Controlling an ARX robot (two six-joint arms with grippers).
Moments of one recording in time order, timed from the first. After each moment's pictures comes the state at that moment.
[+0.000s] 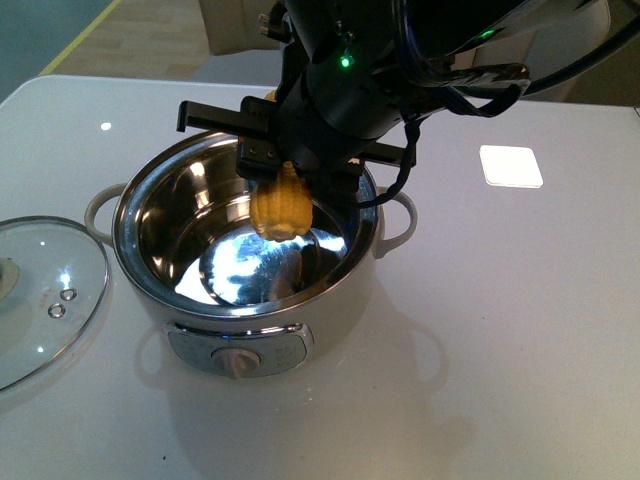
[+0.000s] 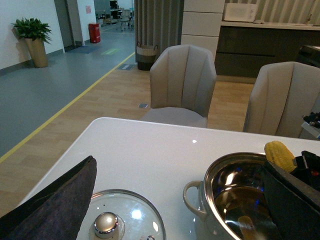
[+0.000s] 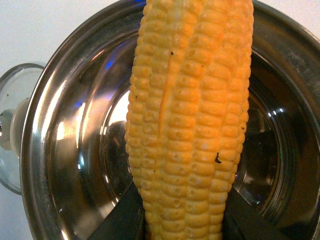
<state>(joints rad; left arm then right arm) 0.00 0.01 0.01 0.00 0.00 0.00 0.64 2.14 1.35 -0.04 0.00 0.51</state>
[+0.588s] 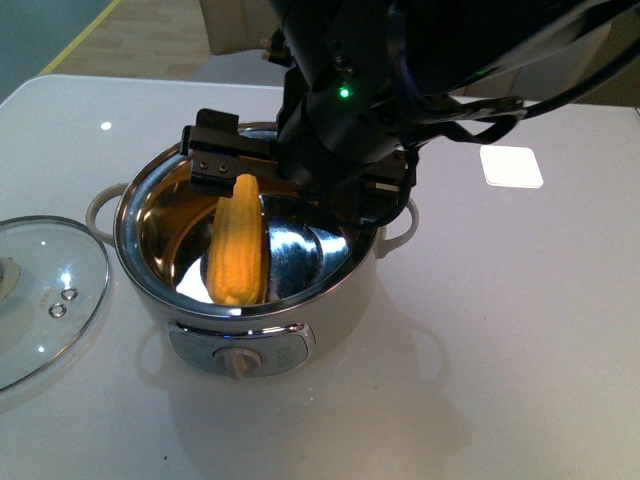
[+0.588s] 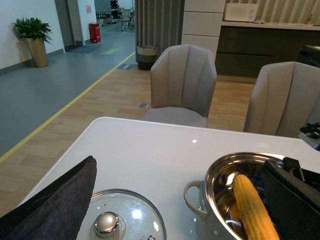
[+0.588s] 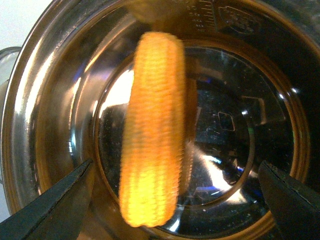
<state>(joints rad) 0.00 0.01 0.01 0.00 0.00 0.00 0.64 2.15 1.32 -0.03 0.00 0.52</state>
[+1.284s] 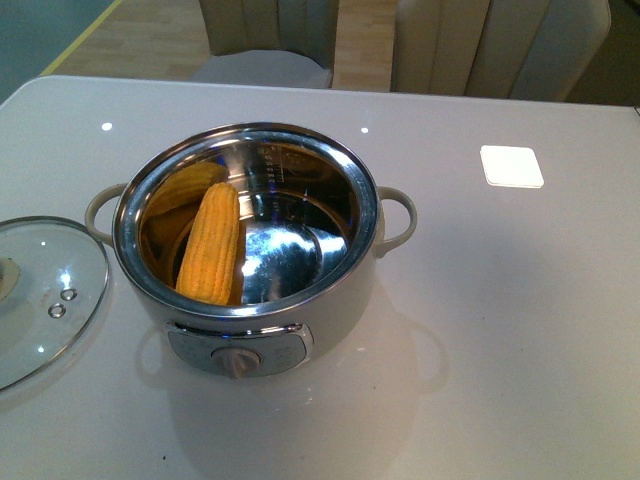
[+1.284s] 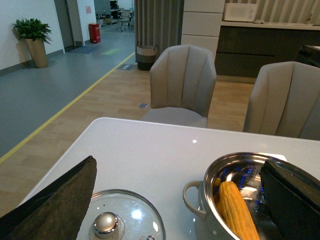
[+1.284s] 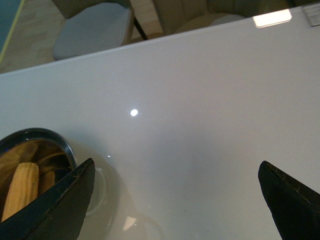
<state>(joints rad) 0.00 0.01 0.01 0.00 0.00 0.00 0.22 1.24 0.65 0.09 0.17 0.34</state>
